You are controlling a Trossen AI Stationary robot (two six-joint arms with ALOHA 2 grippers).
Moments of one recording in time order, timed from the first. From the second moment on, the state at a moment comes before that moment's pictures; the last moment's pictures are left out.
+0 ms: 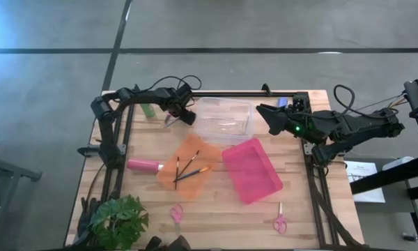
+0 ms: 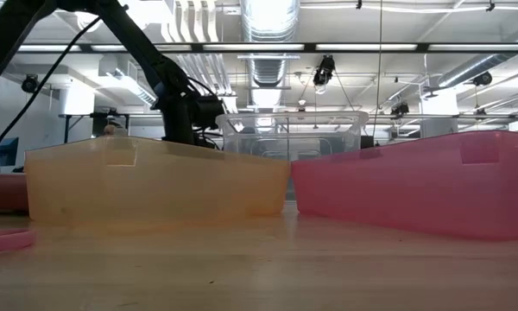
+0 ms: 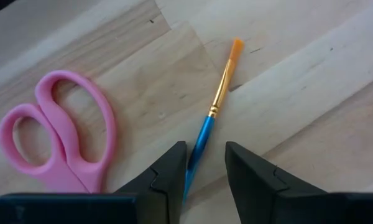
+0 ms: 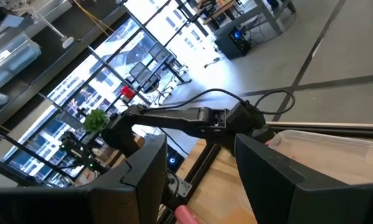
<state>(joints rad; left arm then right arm) 0.67 1.94 1.15 -0.56 -0.05 -0.33 0.25 1.00 1.16 -0.26 0.84 0.88</state>
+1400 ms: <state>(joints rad) 0.71 1.69 1.14 -0.68 0.16 -0.45 0.26 1.00 1.16 -0.26 0.83 0.87</state>
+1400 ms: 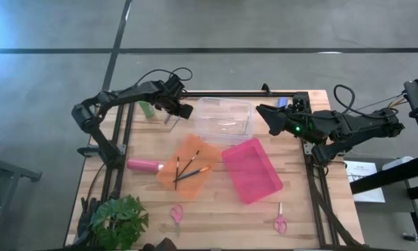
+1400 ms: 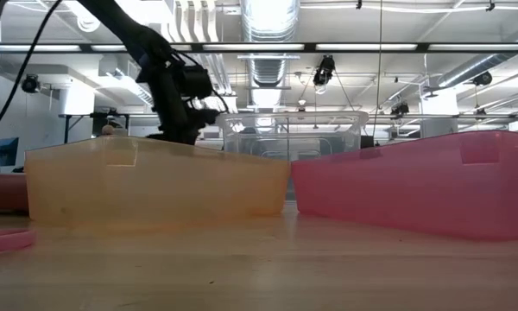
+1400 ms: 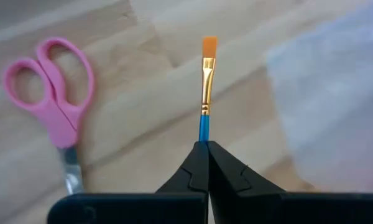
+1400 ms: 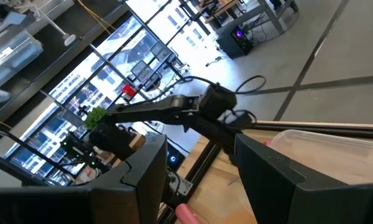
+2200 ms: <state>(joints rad) 0.30 1.38 0.99 -0.79 0.34 -0.83 0.25 0.99 1.16 -0.26 0.83 0.80</state>
